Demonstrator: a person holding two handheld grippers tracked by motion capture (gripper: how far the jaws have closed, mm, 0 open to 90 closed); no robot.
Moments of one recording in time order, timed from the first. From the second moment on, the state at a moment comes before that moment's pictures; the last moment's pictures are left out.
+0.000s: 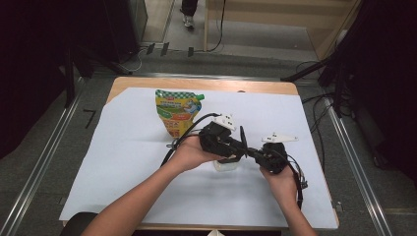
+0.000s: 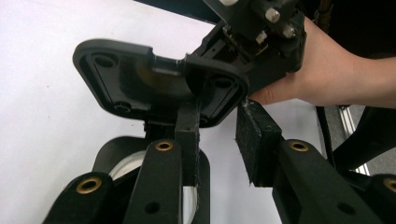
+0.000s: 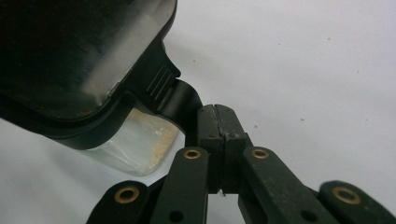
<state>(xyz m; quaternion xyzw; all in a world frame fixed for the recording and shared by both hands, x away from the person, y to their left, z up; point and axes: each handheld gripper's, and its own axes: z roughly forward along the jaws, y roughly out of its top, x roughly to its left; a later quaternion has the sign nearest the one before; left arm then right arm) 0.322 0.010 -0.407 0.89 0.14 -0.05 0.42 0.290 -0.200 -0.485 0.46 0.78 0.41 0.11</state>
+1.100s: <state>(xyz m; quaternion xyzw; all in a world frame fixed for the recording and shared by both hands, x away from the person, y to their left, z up) 0.321 0.069 -0.407 0.88 0.16 -0.01 0.45 0.246 -0.201 -0.476 0.45 0.78 0.44 0.06</state>
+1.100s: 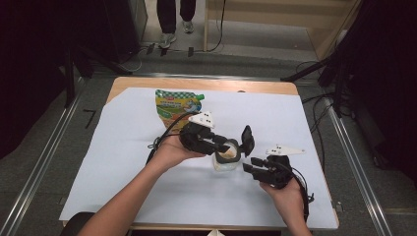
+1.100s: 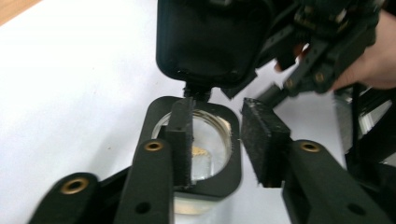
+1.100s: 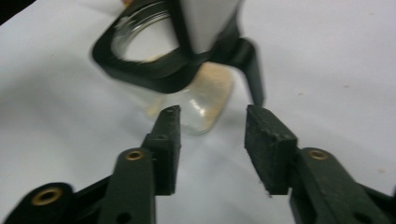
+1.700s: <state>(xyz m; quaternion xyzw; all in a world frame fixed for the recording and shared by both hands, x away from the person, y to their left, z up) 0.339 0.141 -0.404 0.87 0.22 -0.07 0.43 0.220 -0.155 -0.476 0.35 0.82 0.46 0.03</state>
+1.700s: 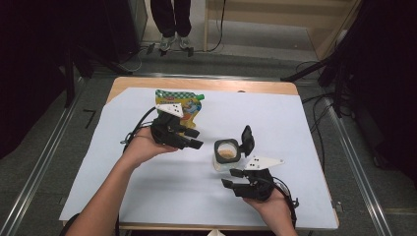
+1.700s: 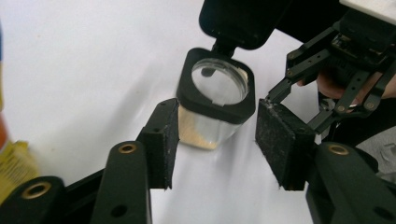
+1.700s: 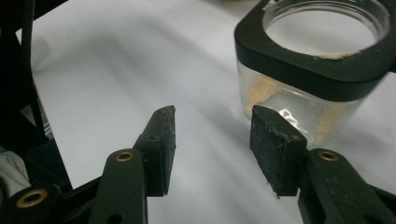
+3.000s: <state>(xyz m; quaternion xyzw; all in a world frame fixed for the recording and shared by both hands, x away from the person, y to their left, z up) 0.344 0.258 -0.393 0.85 0.33 0.04 0.41 0.228 -0.087 -0.481 0.25 0.85 0.46 0.00</state>
